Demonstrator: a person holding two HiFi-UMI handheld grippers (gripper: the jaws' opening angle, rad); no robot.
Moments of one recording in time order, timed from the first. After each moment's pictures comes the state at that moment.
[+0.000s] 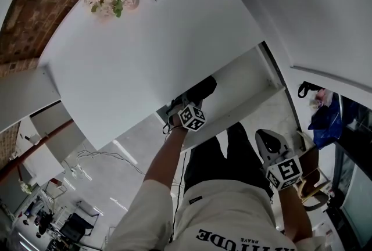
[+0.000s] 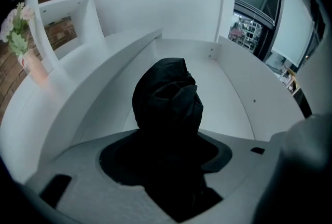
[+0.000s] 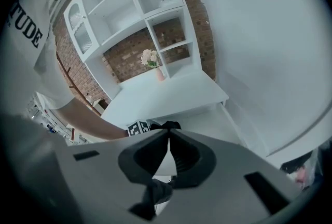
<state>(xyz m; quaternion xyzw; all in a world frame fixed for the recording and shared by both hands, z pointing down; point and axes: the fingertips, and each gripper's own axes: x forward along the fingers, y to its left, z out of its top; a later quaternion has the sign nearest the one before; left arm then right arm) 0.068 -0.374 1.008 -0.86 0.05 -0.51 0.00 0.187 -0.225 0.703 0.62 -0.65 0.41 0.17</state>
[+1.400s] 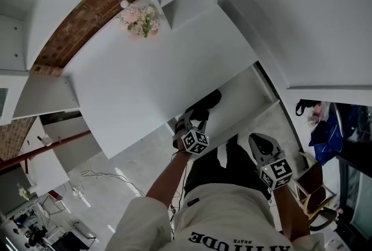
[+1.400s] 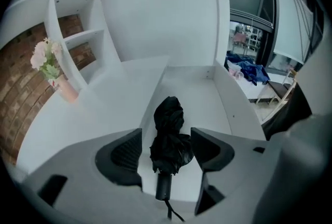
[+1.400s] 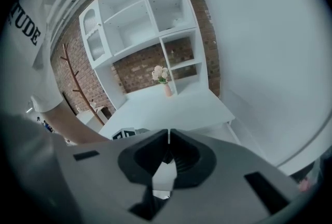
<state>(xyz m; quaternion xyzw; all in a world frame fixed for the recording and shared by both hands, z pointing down) 0.040 -0.368 0.908 -0.88 0.09 -0.47 0.04 0.157 -0.244 0.653 0.64 -0.67 0.33 0.14</state>
